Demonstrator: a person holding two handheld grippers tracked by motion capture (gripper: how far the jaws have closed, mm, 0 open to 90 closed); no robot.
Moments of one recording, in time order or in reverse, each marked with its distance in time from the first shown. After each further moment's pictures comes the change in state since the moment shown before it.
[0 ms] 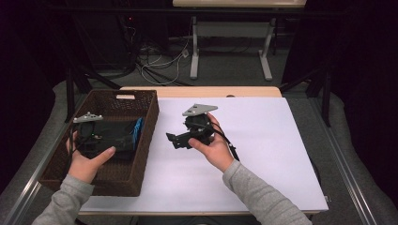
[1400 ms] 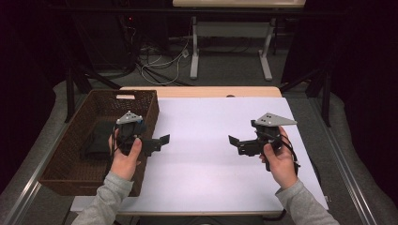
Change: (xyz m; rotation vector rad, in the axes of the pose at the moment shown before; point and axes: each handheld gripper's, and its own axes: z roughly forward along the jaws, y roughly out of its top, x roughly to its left) left arm -0.064 0.007 0.055 -0.039 -0.128 0.092; right arm -0.079 -0.065 -0.140 -0.067 -0.188 0.085
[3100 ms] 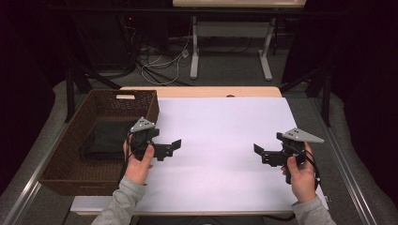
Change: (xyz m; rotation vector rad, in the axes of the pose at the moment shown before) left arm -0.013 -0.019 0.032 -0.029 -0.049 0.020; right arm -0.044 -0.058 -0.033 -0.016 -0.130 0.092
